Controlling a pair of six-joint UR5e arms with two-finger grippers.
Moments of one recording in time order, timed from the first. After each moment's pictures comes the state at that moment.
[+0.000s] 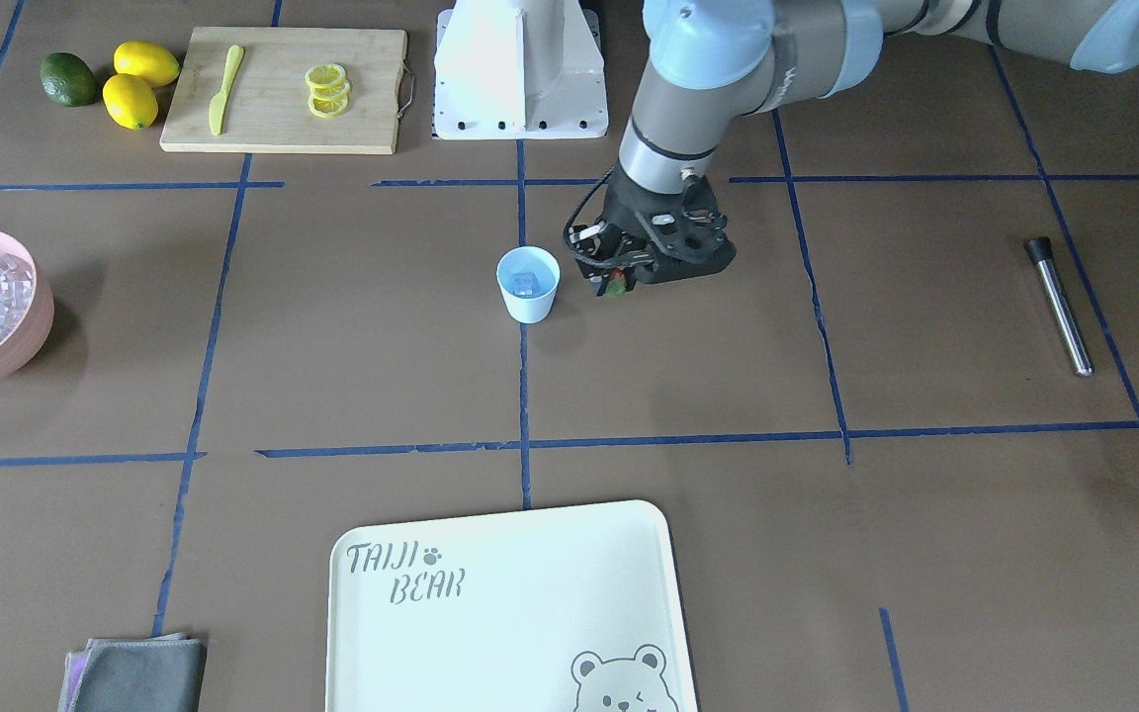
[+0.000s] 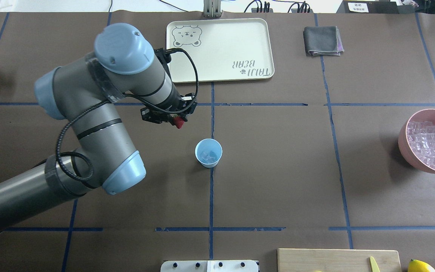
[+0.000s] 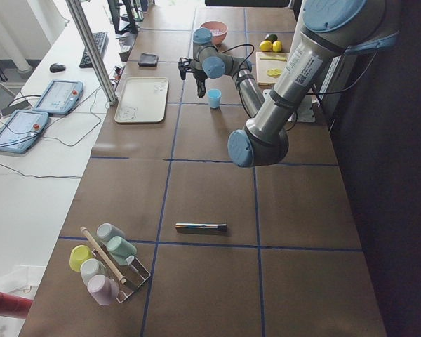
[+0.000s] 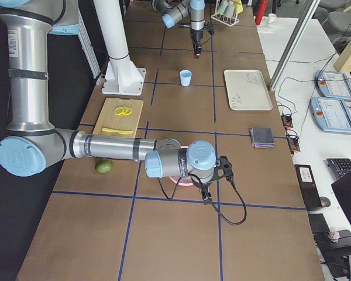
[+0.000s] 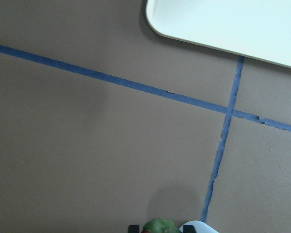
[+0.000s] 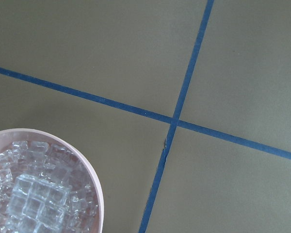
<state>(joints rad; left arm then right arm) -0.63 -2.33 -1.69 -1.57 -2.00 -1.44 1.60 -1.62 1.59 -1.39 2.43 -0.19</state>
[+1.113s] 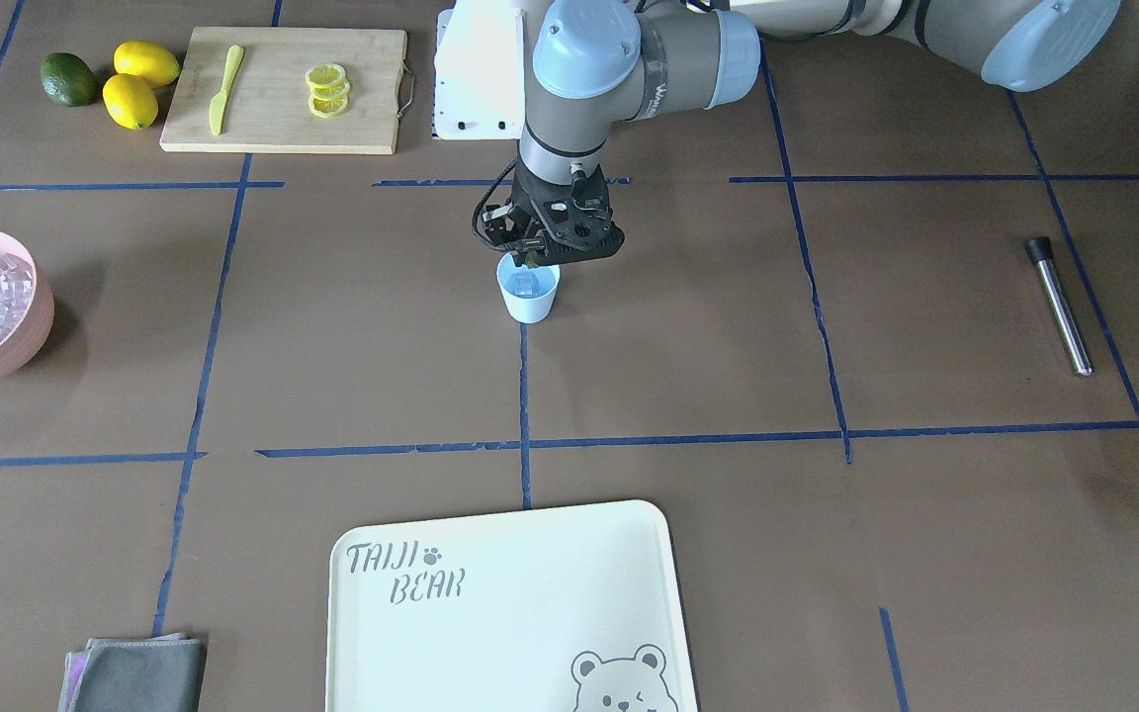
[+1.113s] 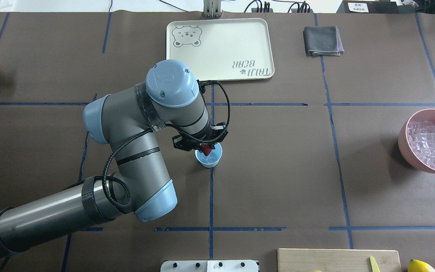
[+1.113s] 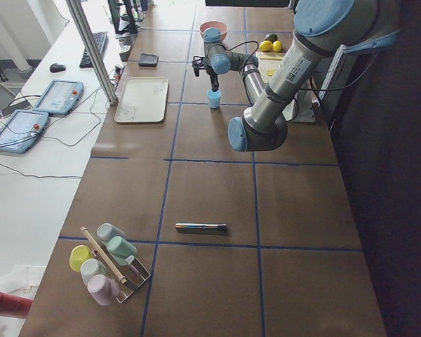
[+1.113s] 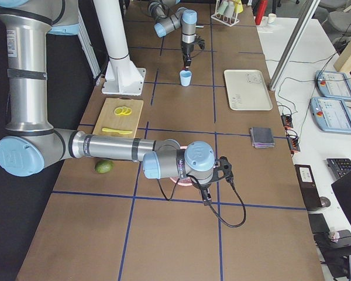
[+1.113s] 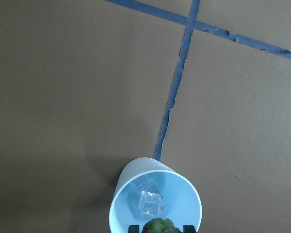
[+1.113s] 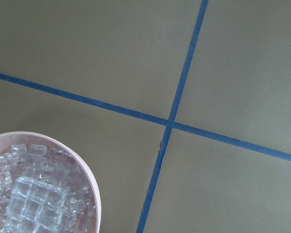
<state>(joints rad) -0.52 -2.39 -1.64 -1.58 -1.99 -1.49 1.62 -1.62 1.59 -1.38 2.43 -0.18</state>
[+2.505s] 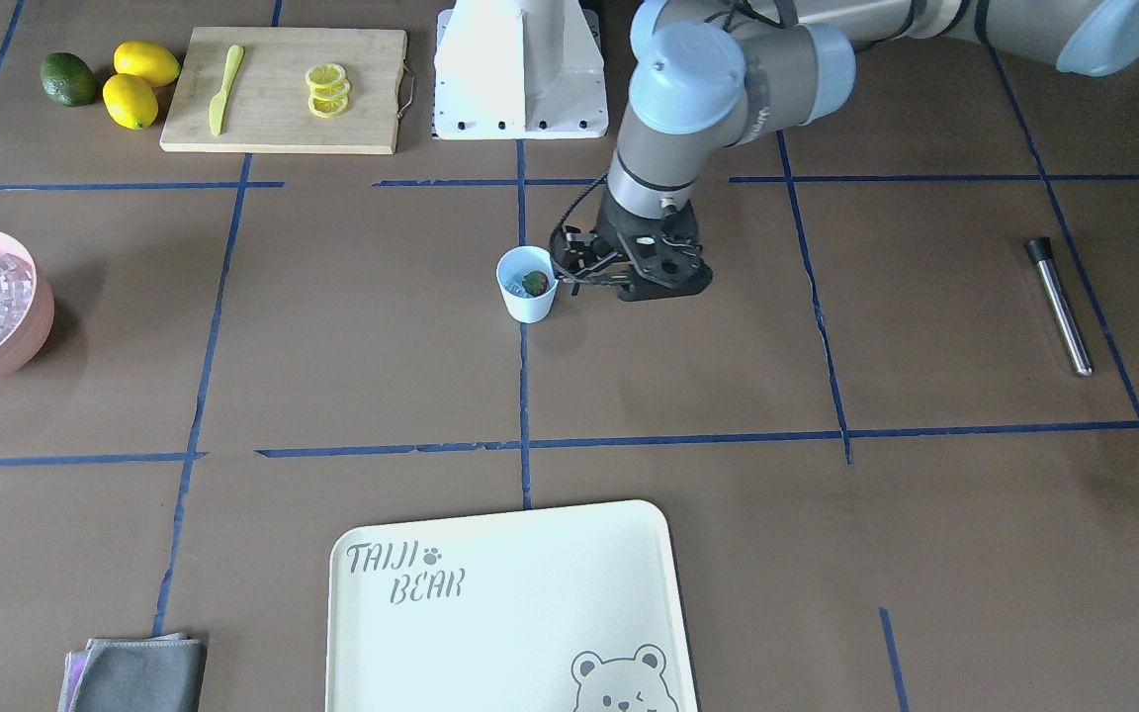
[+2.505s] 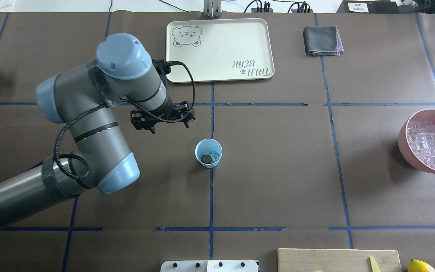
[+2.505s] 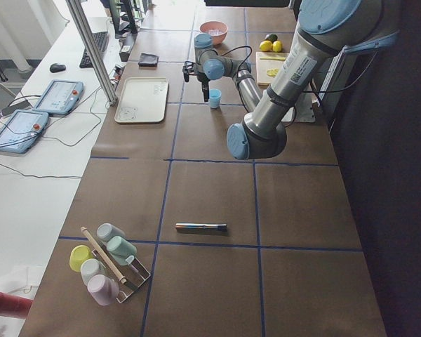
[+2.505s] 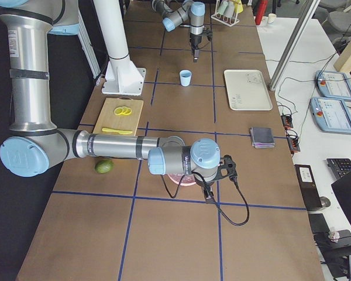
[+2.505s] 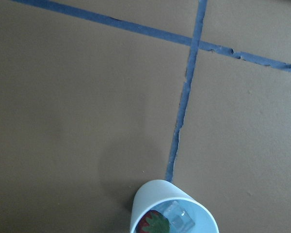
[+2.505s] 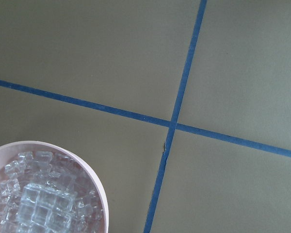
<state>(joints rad) -0.67 -2.23 -1.73 -1.55 -2.07 -1.25 1.61 -1.58 1.60 -1.48 2.43 -0.18</state>
